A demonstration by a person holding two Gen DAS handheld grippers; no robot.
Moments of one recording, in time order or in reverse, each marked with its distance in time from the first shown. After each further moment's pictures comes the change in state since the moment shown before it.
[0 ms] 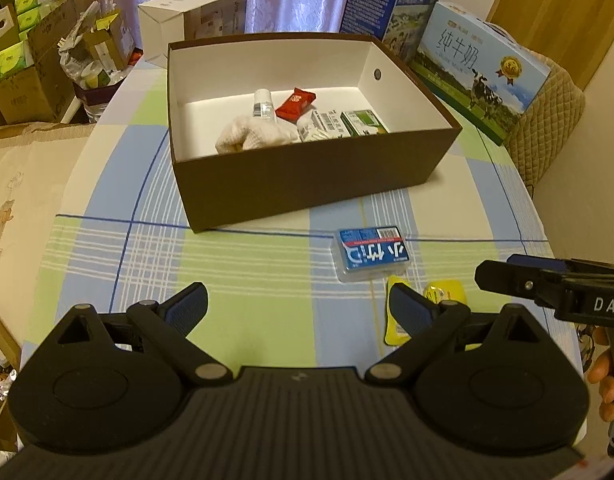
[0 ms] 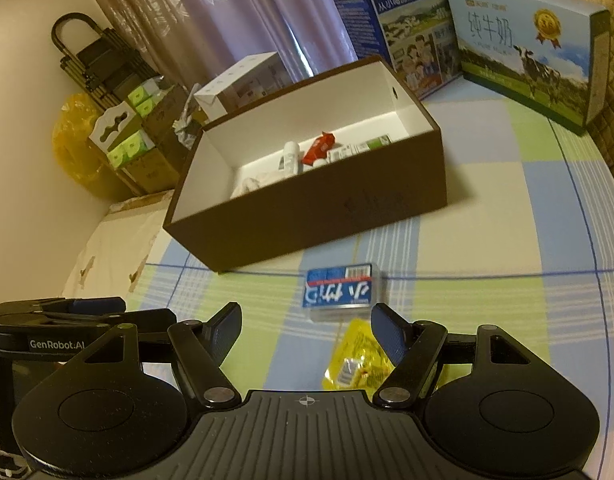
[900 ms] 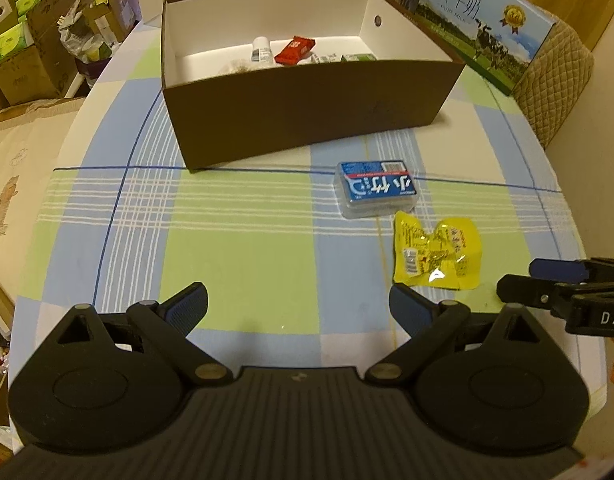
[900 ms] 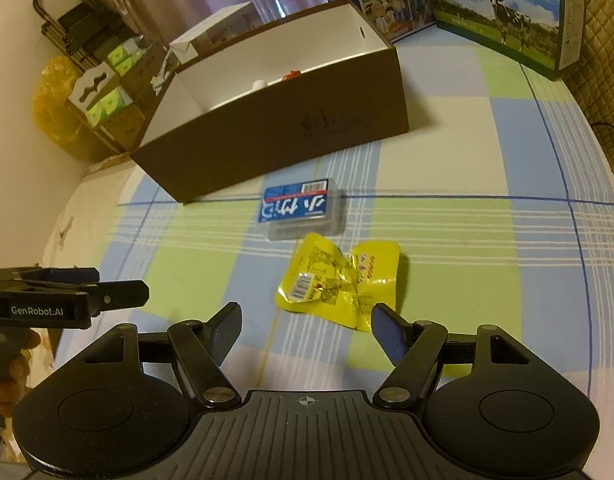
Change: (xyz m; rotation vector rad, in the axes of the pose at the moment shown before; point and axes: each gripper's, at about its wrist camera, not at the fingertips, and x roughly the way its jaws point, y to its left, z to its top) left arm 0.018 -0.012 -0.041 0.023 0.089 0.048; right arm -0.002 -0.024 -0.054 -0.006 0.112 -0.070
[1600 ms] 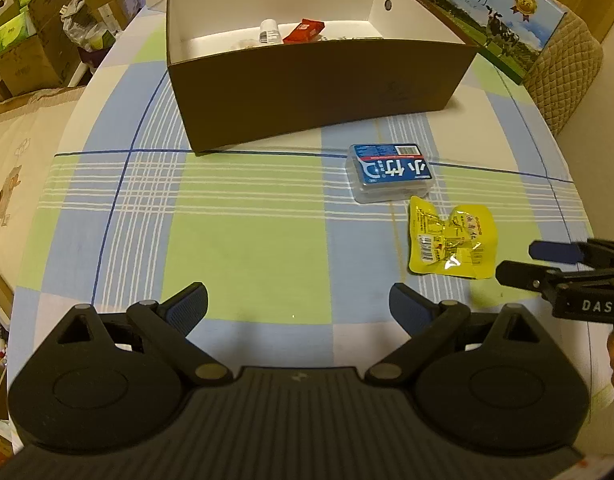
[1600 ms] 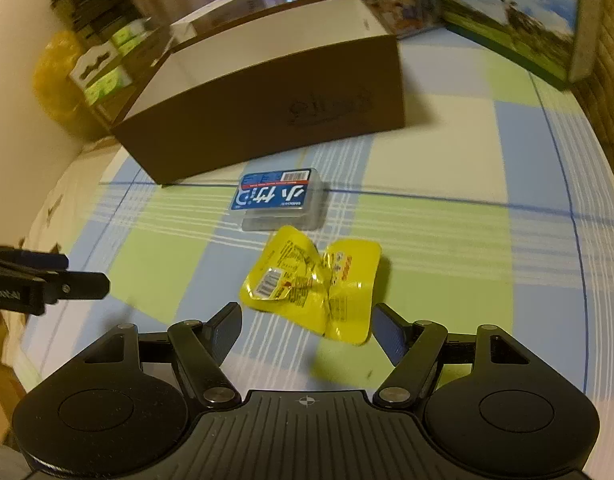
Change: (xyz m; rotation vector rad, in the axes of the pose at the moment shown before) left arm 0.013 0.007 -0.004 -0.008 0.031 0.016; right arm 0.027 -0.016 -0.005 -0.102 -0.002 -0.029
